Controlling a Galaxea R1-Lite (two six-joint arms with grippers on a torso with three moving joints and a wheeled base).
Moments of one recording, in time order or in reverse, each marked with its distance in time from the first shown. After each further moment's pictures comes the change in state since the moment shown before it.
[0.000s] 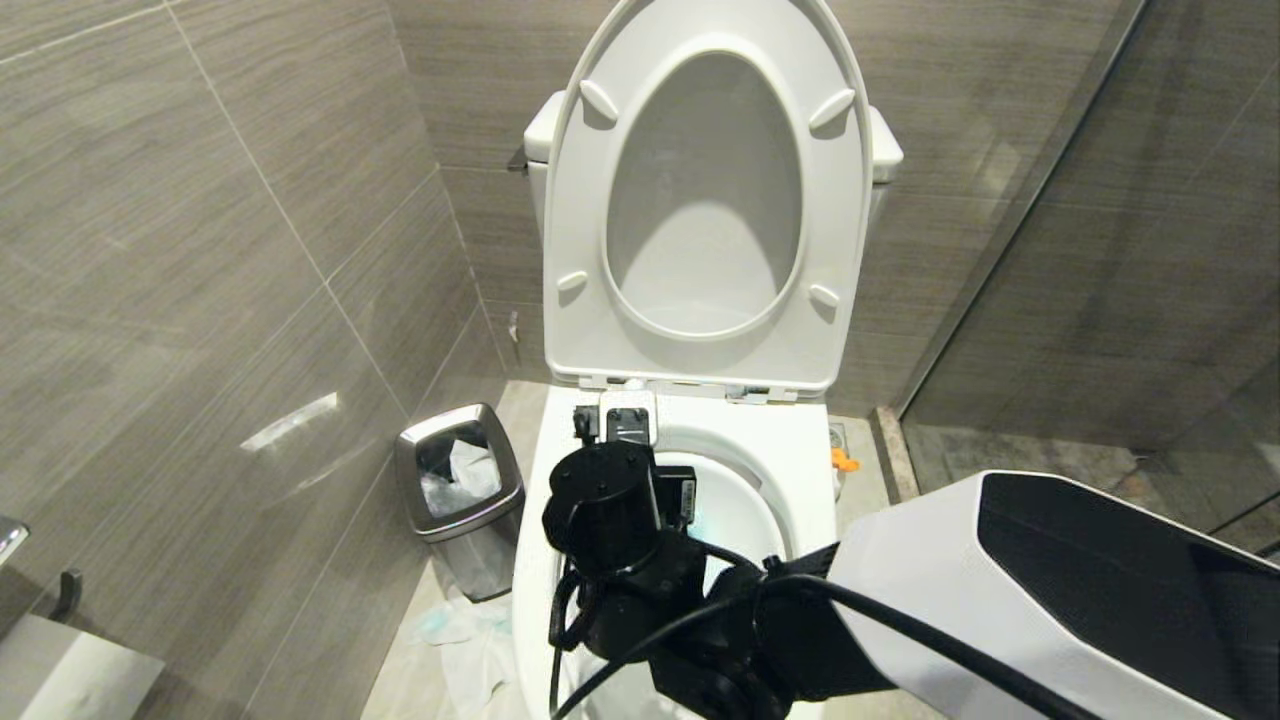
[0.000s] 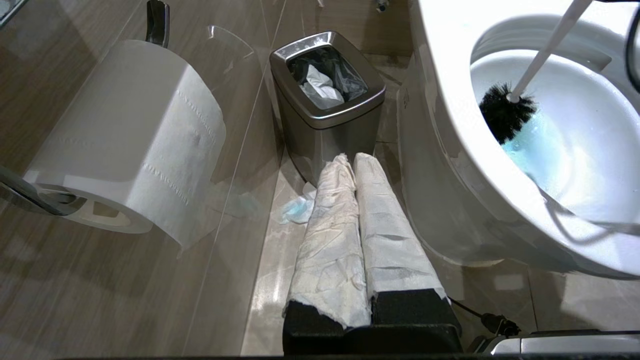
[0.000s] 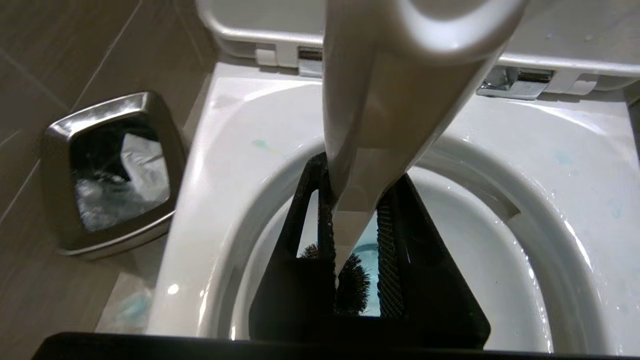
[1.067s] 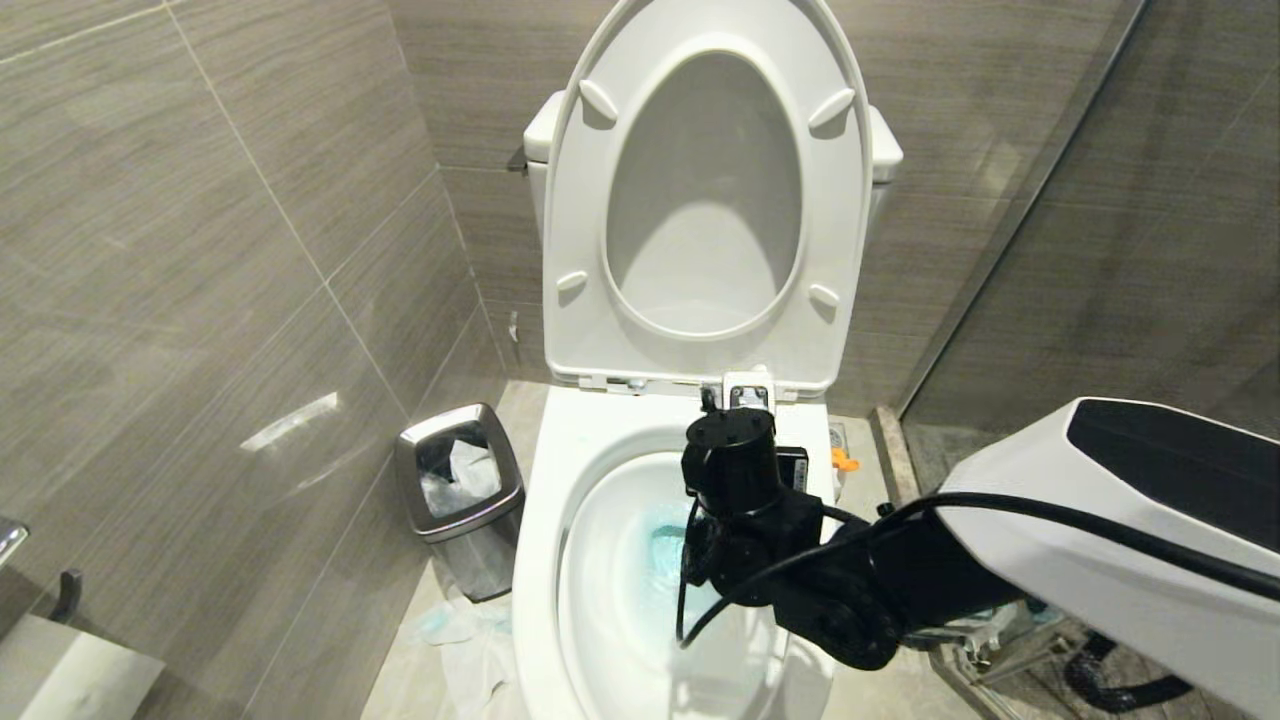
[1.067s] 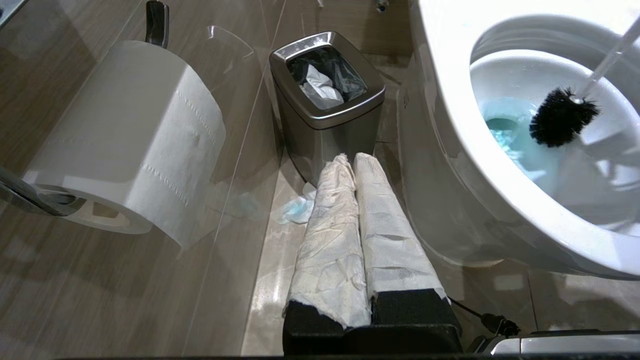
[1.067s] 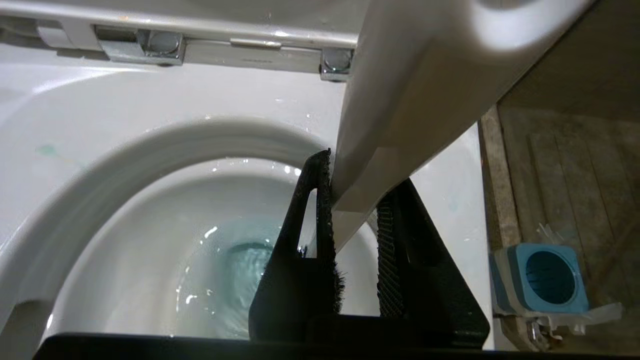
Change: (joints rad) left arm 0.000 0.000 0.000 0.000 0.000 0.000; right arm -0.190 -0.125 0.268 -0.011 0.021 0.005
